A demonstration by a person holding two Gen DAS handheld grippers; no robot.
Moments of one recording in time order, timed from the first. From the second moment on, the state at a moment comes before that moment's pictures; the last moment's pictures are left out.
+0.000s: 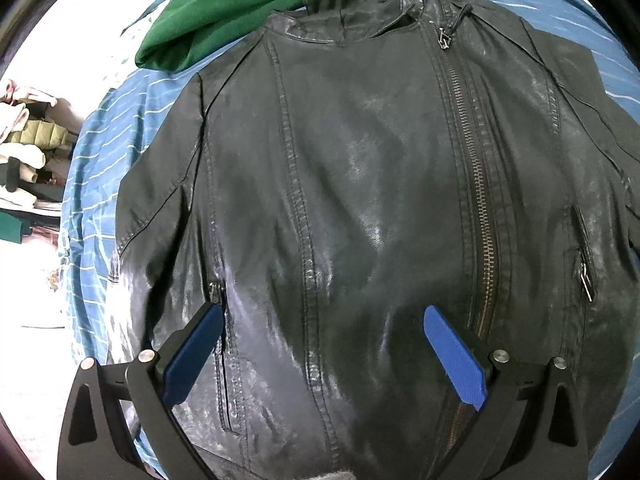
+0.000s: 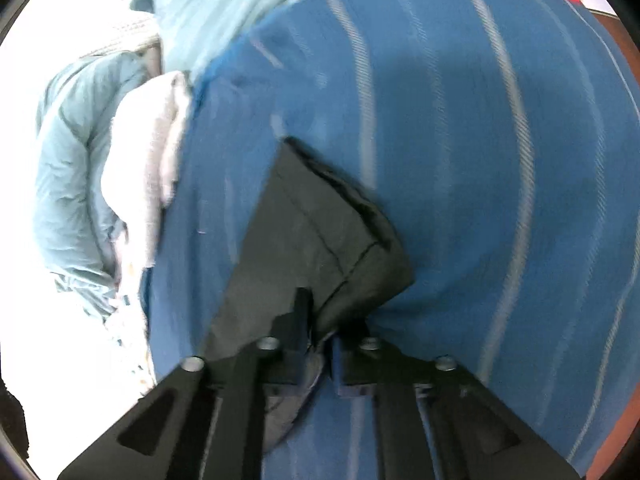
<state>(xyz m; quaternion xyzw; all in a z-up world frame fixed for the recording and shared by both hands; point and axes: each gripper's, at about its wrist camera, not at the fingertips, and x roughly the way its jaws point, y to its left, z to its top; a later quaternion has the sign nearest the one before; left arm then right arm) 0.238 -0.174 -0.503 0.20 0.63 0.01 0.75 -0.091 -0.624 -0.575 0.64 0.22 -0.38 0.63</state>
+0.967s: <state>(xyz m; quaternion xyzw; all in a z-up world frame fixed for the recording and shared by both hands) 0.213 0.055 -0.472 0.05 0.63 0.19 0.75 0.331 -0.147 -0.440 0.23 0.48 0.11 0.84</state>
